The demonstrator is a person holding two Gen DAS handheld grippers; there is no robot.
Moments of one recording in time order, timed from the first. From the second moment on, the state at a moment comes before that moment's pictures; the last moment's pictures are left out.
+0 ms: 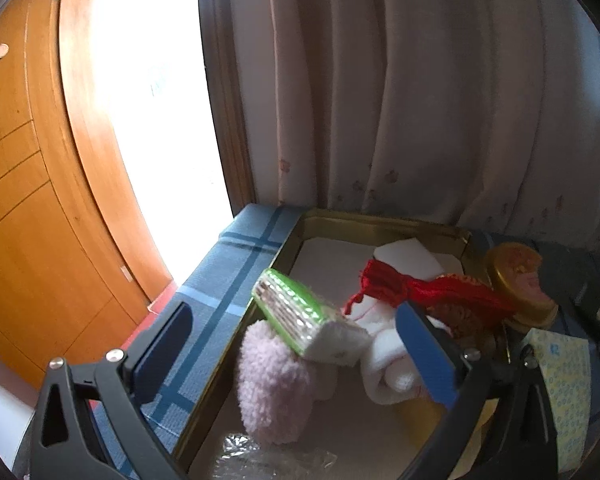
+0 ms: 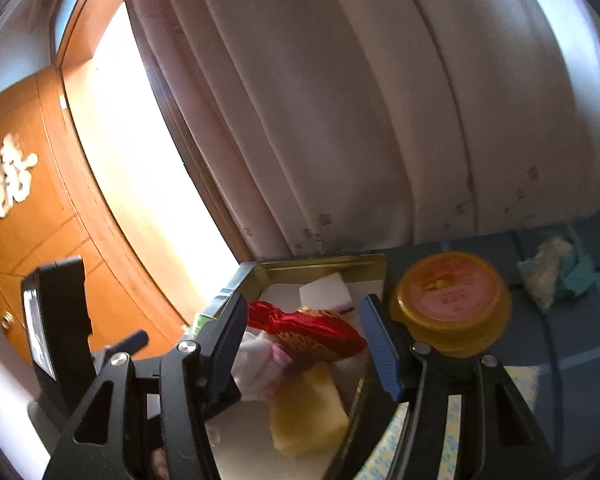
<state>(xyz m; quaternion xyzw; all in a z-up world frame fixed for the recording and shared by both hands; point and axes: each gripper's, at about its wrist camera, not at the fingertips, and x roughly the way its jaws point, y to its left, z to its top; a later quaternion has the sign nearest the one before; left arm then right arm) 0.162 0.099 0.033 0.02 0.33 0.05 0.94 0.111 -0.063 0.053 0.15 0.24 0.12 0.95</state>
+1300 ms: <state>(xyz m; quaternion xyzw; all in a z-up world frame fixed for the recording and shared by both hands) 0.123 0.125 -0.003 -0.02 0.33 0.08 0.94 0.060 -0.047 0.040 0.06 0.22 0.10 0.97</state>
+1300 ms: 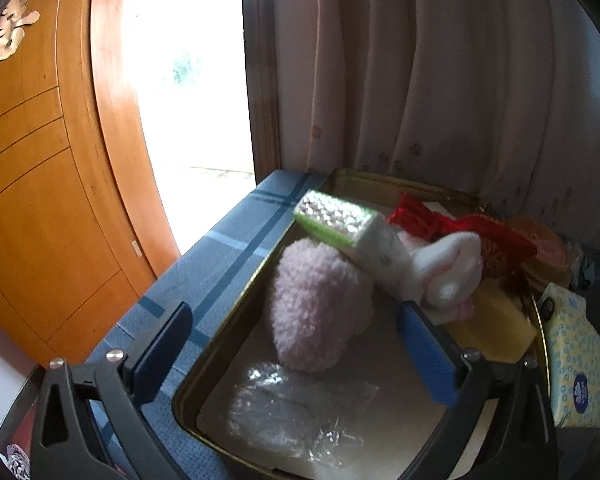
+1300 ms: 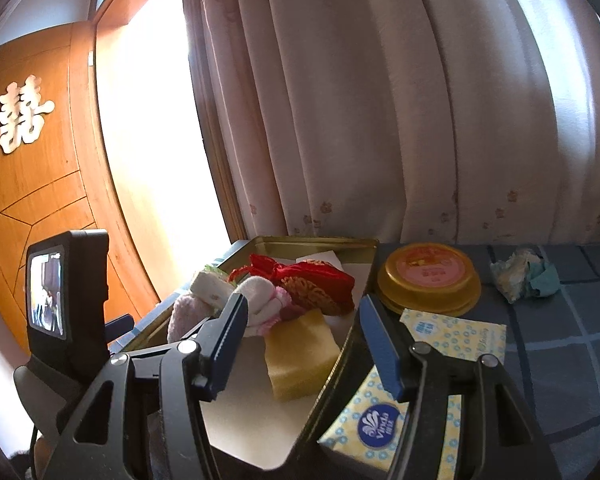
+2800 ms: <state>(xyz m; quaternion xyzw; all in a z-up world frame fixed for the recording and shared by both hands) 0.099 0.000 0.030 0.03 0.30 -0.04 0.95 0.049 -0.182 0.042 0.05 0.27 -0.09 0.96</state>
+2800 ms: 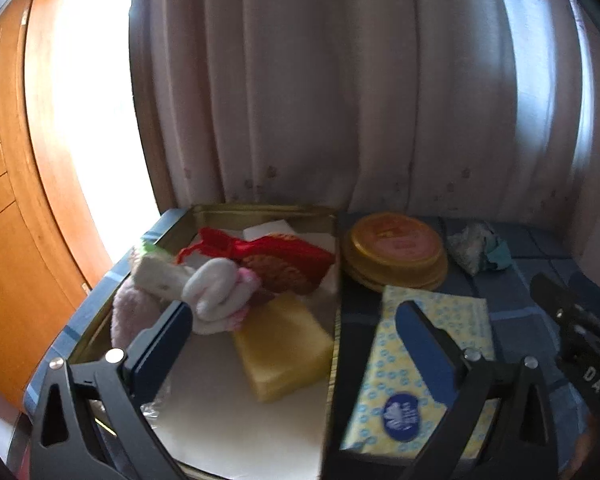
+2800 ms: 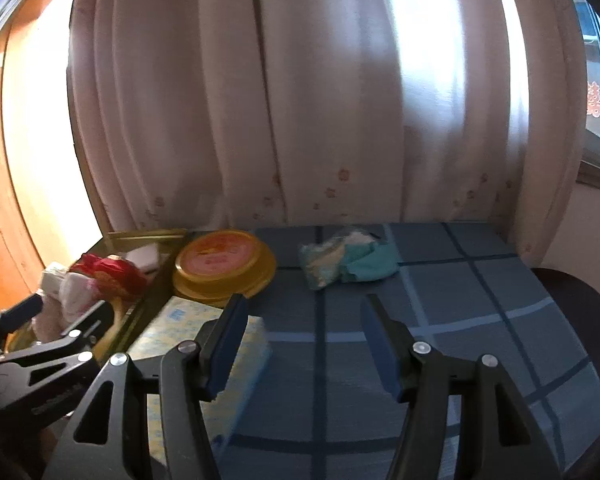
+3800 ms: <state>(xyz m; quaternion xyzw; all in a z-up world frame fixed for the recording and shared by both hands) 0.113 -0.110 0.039 0.07 0.31 -0.11 0.94 0.077 -0.277 0.037 0.05 0.29 -0.17 0.94</state>
